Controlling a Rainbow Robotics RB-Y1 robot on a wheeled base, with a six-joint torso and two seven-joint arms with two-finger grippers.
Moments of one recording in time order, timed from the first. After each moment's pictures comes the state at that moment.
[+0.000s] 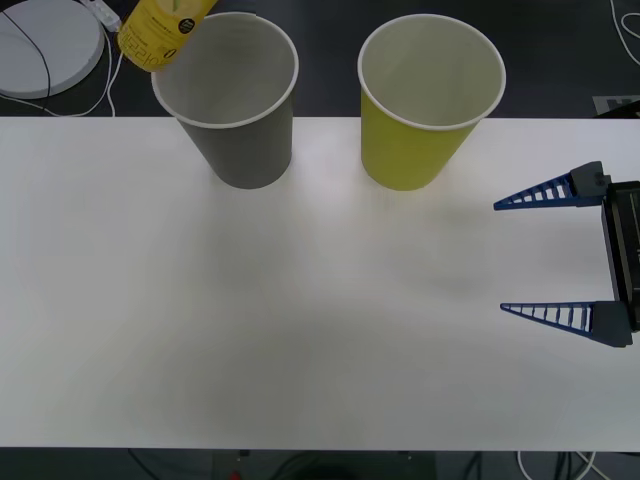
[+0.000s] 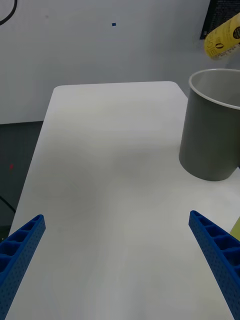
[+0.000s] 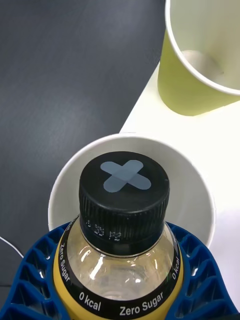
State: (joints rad) right arm 0.06 -1.36 0.08 -1.90 0.65 -1.00 0.26; left arm -1.73 0.70 -0.77 -0.72 -1.76 -1.46 0.89
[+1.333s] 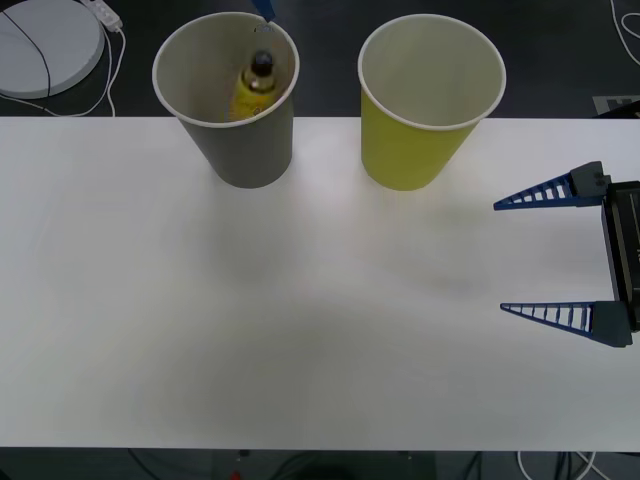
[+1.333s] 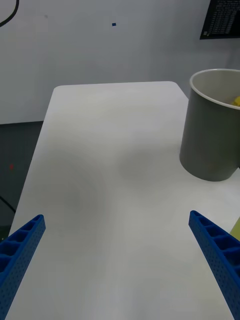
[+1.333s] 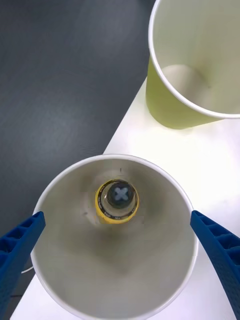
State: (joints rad) right arm 0.06 -1.36 0.08 -1.90 0.65 -1.00 0.26; left arm -1.75 0.64 -0.77 -0.67 -1.75 -1.45 0.89
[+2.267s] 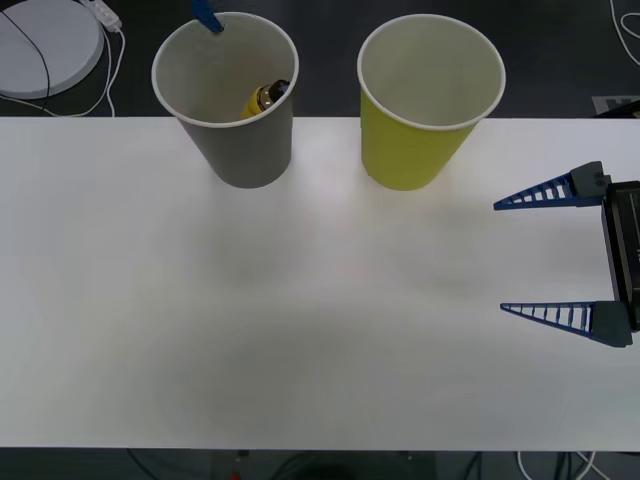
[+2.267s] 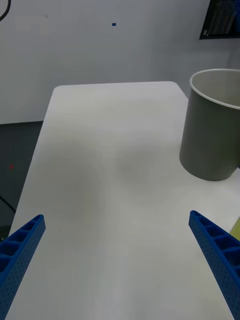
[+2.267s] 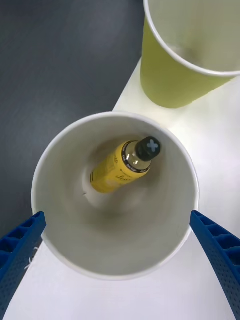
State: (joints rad) right arm 0.06 -1.36 0.08 -1.90 0.65 -1.00 0.26; left arm -1.62 0.87 -0.77 -0.91 -1.61 -1.48 0.87
